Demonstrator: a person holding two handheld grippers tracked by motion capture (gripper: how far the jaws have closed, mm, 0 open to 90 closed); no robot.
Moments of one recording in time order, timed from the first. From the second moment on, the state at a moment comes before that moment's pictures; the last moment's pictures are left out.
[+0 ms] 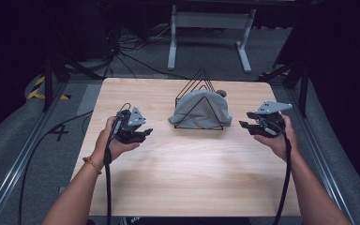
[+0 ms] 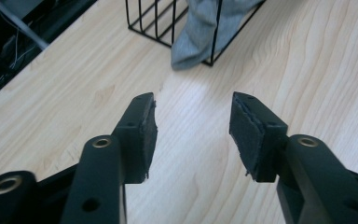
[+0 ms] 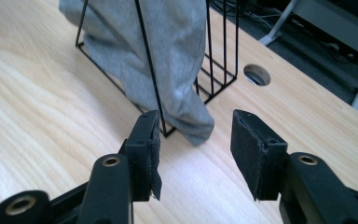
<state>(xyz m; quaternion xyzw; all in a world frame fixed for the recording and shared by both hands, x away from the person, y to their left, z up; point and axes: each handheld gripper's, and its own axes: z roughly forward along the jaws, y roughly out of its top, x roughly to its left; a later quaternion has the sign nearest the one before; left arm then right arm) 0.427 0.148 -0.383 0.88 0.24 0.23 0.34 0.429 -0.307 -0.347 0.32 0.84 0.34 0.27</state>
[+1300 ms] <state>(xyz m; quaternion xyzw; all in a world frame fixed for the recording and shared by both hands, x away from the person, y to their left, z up) 0.352 0.219 -0.481 0.87 0.31 0.13 0.37 0.328 -0.408 -0.466 0.41 0.81 0.36 0.20</state>
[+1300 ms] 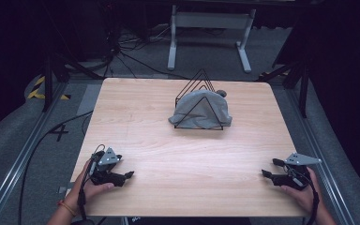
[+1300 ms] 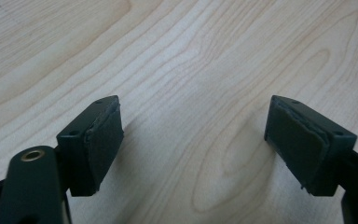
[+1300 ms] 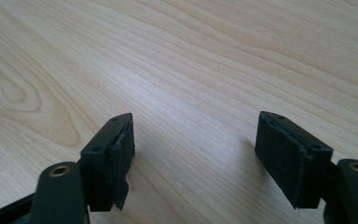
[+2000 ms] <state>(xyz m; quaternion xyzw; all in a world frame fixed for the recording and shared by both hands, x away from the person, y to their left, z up) 0.349 0.219 -0.481 0.86 0.32 0.13 0.37 0.330 -0.406 -0.467 0.43 0.80 0.36 0.21</state>
